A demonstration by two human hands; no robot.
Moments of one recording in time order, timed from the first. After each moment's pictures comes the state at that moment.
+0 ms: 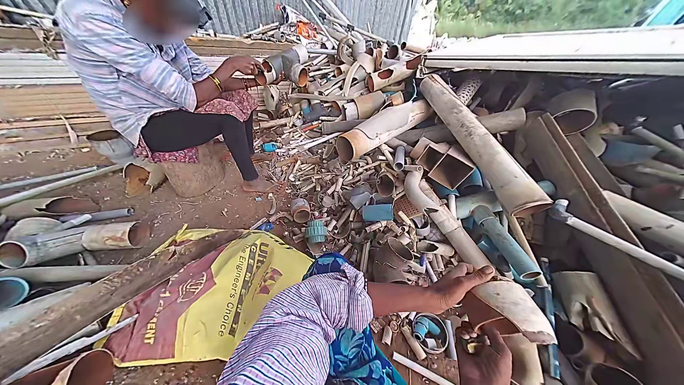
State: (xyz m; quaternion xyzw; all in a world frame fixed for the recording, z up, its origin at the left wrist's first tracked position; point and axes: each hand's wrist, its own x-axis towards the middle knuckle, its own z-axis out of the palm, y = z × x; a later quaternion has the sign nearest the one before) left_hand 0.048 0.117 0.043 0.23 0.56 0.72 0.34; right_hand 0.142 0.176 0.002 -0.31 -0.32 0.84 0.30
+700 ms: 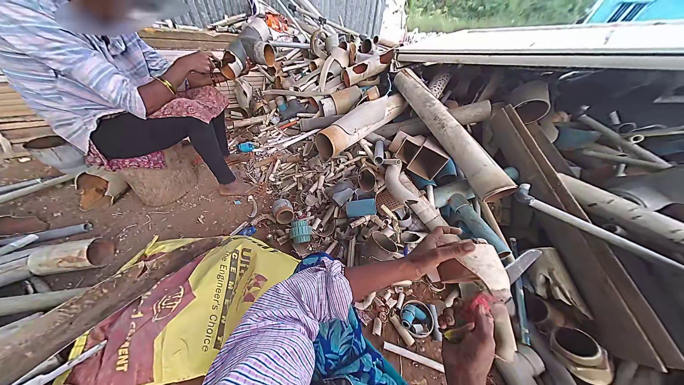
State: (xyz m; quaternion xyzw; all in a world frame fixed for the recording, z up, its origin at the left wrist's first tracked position) left_hand 0.018 0.109 0.058 0.29 0.54 0.74 0.28; right_hand 0.146 0.176 -0.003 -0.25 -0.43 0.80 0.33
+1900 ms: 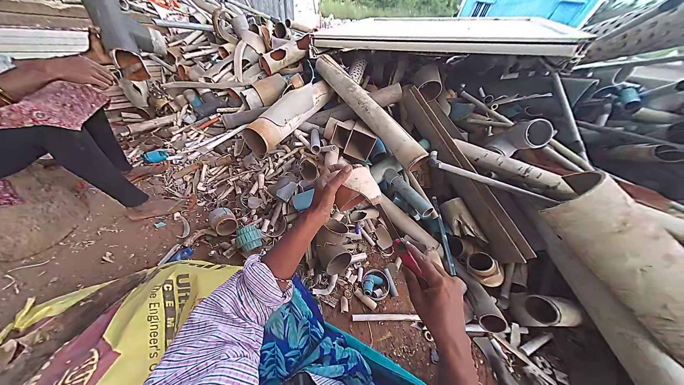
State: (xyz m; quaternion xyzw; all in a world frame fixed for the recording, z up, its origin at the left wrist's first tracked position) left_hand -0.047 0.072 0.079 0.19 0.59 0.78 0.08; right_hand 0.195 0.198 0.051 -0.11 -0.92 0.19 0.33
